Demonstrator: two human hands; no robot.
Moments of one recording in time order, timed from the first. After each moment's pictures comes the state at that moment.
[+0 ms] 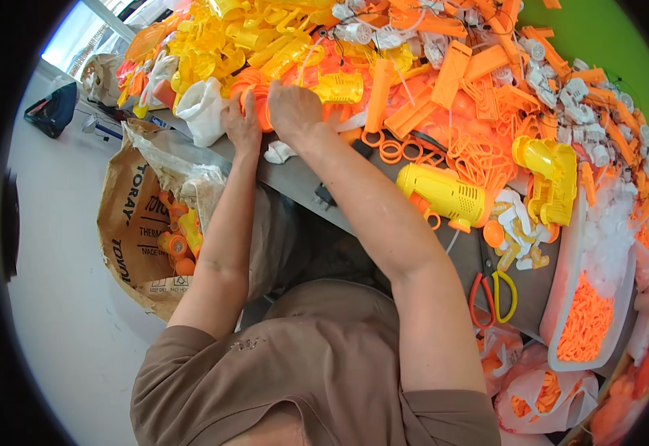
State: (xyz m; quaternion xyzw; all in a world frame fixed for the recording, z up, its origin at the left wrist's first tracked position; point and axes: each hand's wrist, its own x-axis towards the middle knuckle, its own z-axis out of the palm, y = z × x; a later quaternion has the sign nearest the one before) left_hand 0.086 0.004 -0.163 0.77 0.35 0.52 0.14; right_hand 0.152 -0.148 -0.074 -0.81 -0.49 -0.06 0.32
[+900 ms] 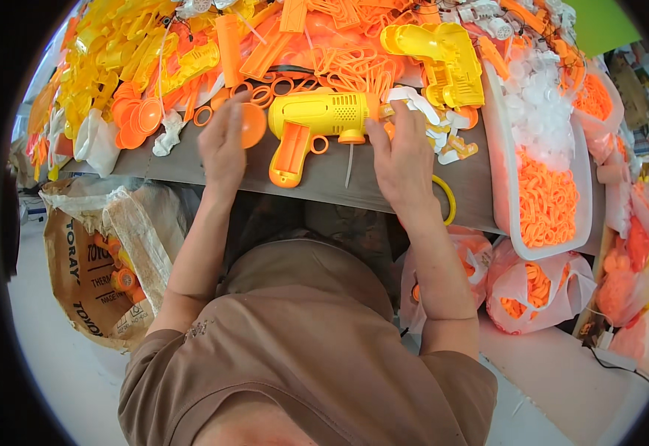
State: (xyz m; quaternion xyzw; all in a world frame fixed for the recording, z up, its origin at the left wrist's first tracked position) left_hand 0.077 -0.234 -0.121 0.76 0.05 0.36 0.54; right_hand 0.125 -0.466 -0.107 -0.89 -0.19 -0.20 0.35
